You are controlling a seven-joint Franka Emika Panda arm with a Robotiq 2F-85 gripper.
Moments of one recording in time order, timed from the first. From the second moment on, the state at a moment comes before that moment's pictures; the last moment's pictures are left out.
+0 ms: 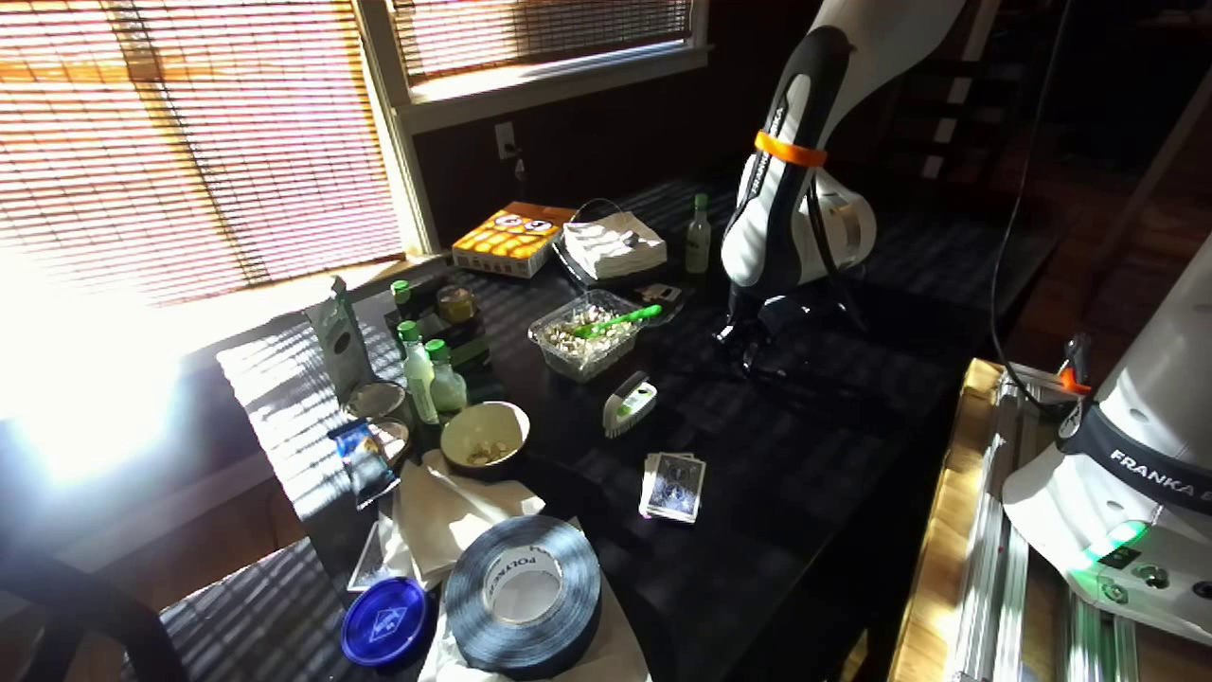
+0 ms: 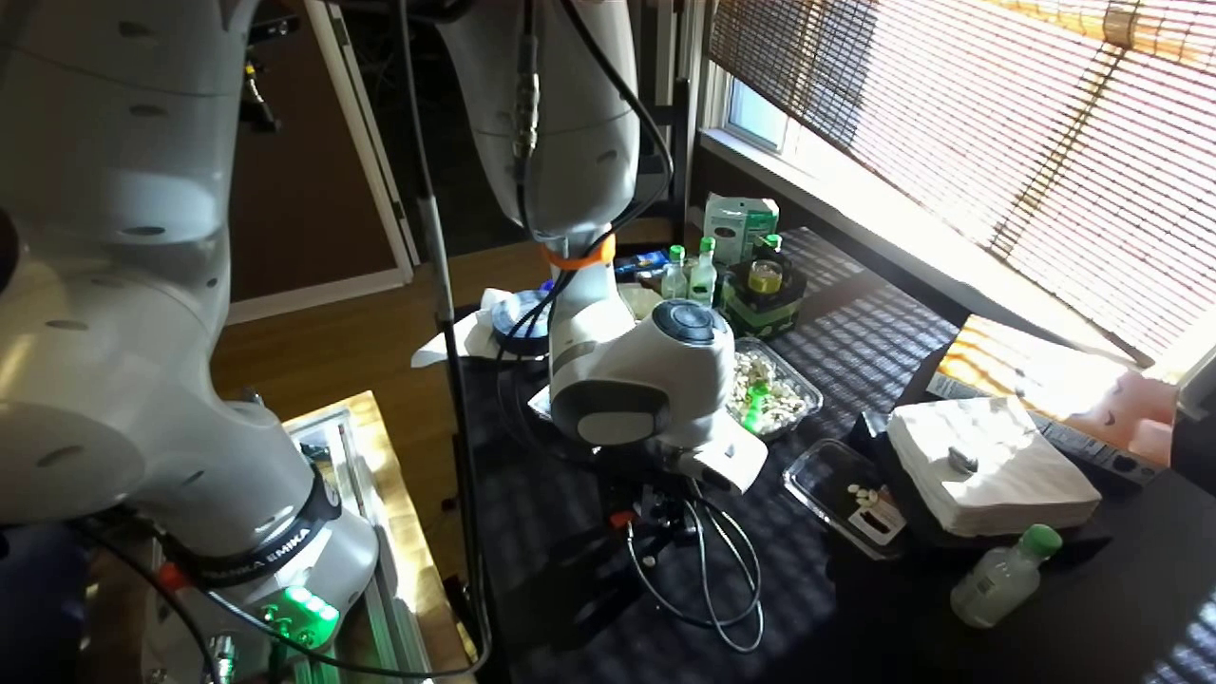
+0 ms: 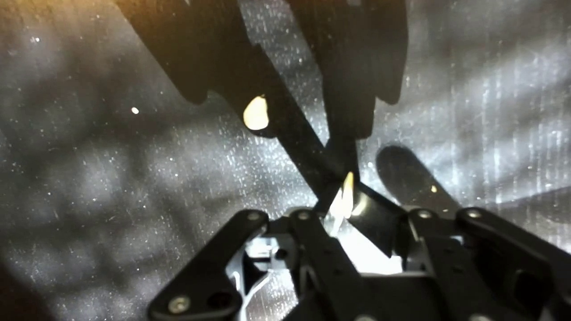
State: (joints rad) arm -0.22 0.52 -0.06 -2.55 0.17 3.09 -0.04
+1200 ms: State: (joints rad) arm -0.65 0.36 0.46 -2.57 0.18 2.99 -0.29
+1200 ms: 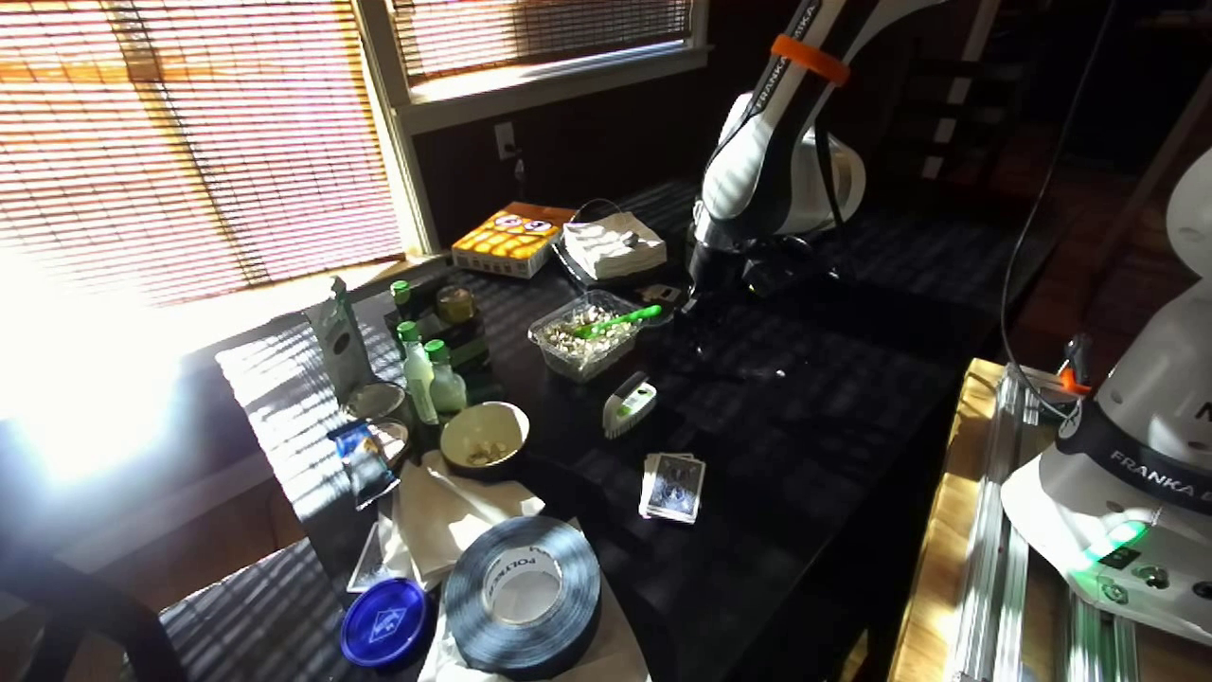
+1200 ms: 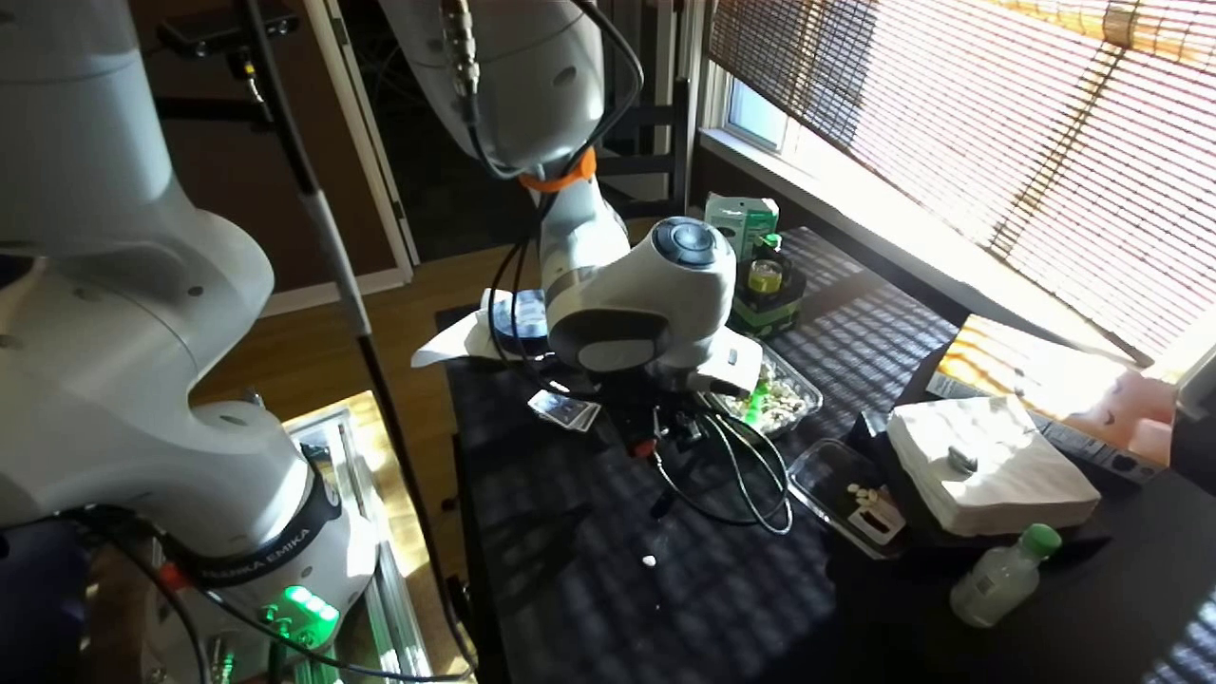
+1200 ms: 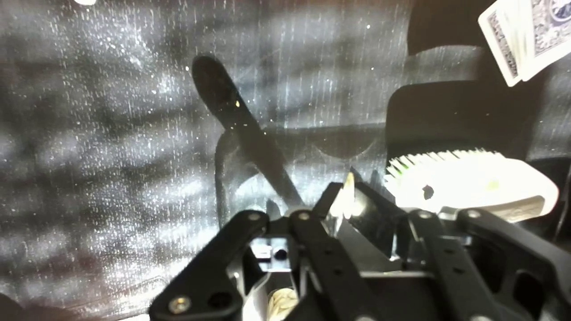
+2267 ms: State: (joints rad) arm -0.14 0.47 0.51 -2.21 0.03 3.06 -0.38
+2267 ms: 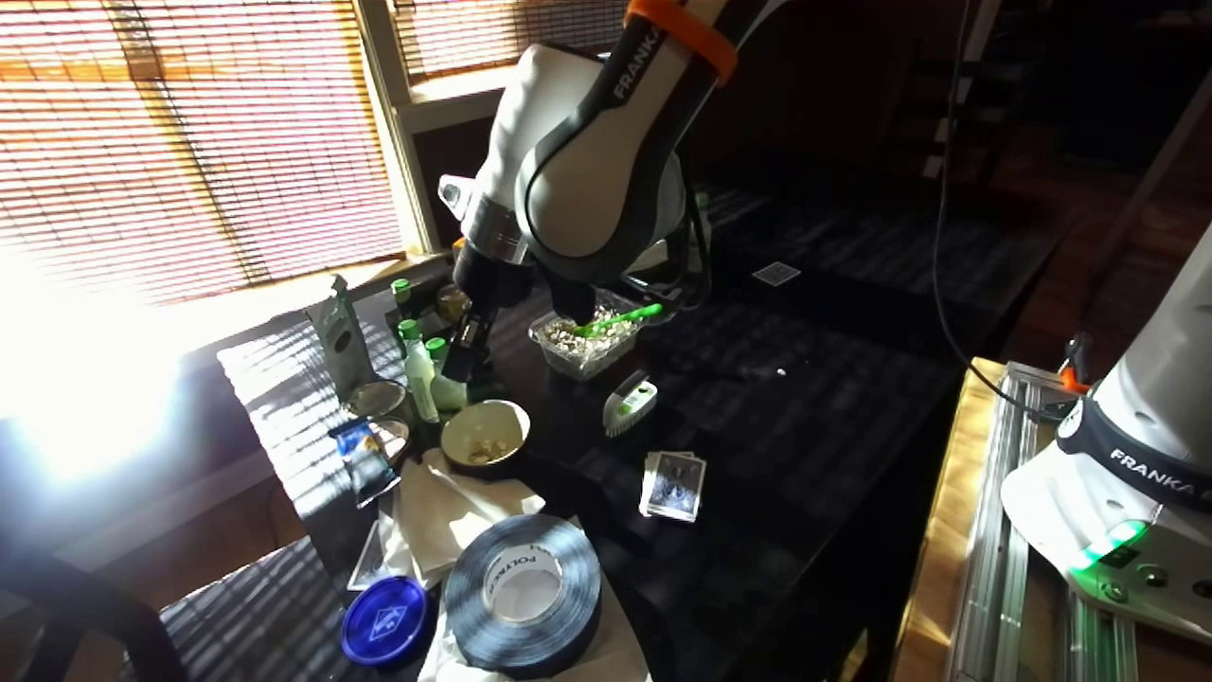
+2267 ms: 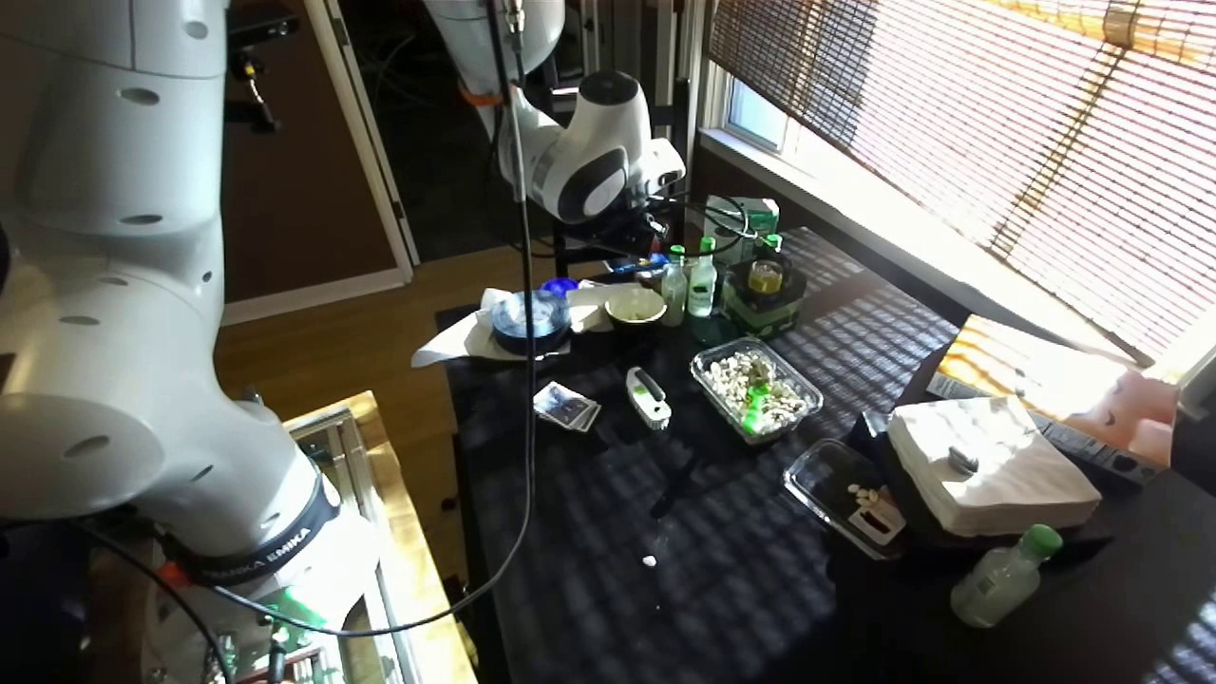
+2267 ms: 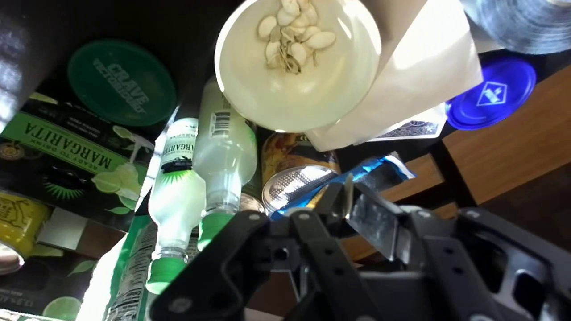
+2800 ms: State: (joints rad) arm -0.15 0.55 0.48 -2.14 -0.01 3.01 -0.42
